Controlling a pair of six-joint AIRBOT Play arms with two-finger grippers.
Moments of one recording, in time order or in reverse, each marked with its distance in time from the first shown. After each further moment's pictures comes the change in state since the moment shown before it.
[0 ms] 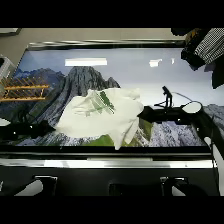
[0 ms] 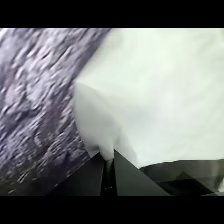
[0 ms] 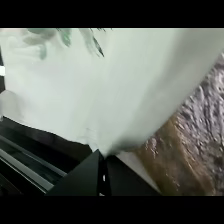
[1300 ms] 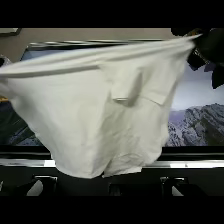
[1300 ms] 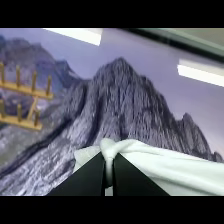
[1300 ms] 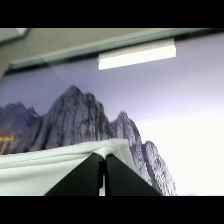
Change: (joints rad) left arm -0.075 0.271 0.745 0.364 -0.055 -0.381; right arm 0.000 0.125 0.832 -0.565 0.113 0.461
